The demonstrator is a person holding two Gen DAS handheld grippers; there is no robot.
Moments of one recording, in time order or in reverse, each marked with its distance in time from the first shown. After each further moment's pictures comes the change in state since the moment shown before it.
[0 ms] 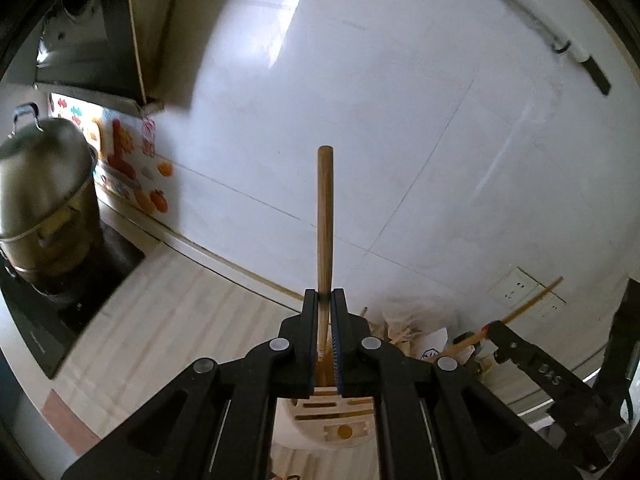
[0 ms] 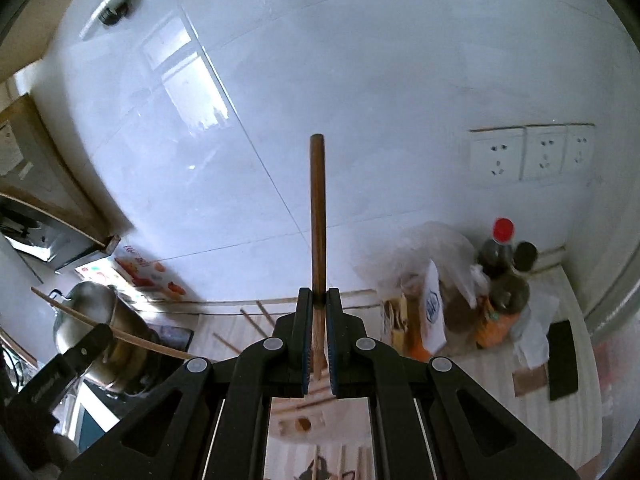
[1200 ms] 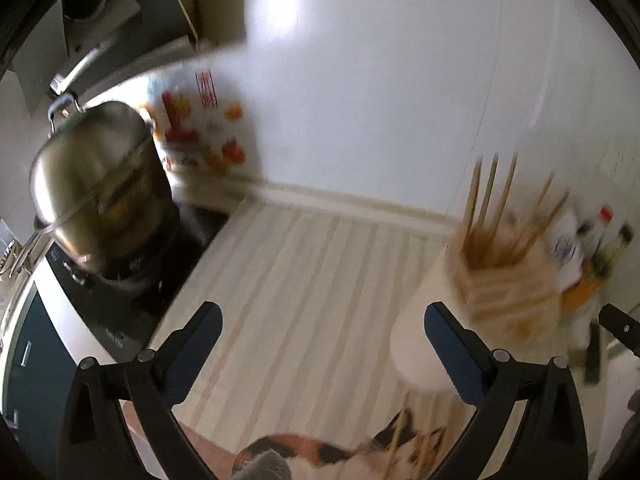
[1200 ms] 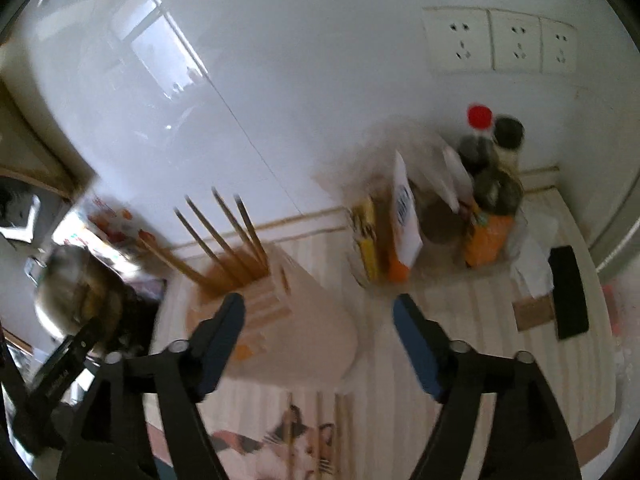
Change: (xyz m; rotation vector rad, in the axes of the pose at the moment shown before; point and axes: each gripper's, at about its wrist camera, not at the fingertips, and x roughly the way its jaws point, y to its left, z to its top) left arm 0.041 0.067 -0.104 0.226 0.140 0.331; right arm 0.038 -0.057 -0.095 0.051 0.169 -0.063
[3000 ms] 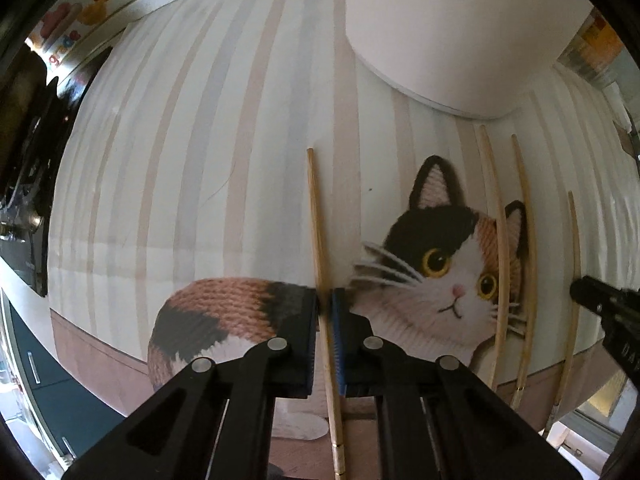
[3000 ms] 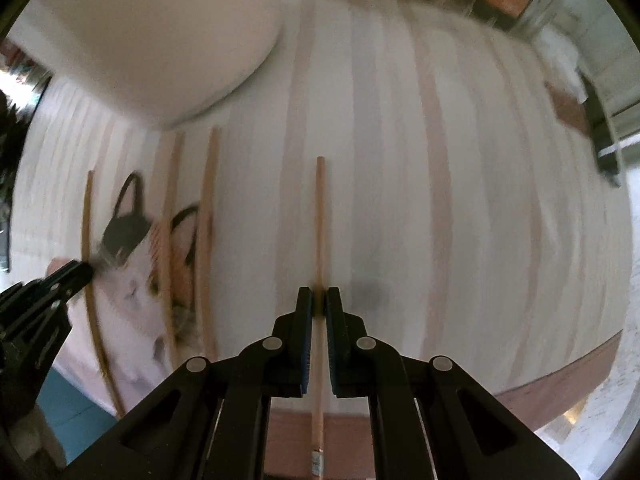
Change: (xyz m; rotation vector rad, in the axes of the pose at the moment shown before) left arm 0.133 -0.051 -0.179 0.276 0.545 -0.091; right arm 0.130 -0.053 -0.223 -0.106 0.575 -0.247
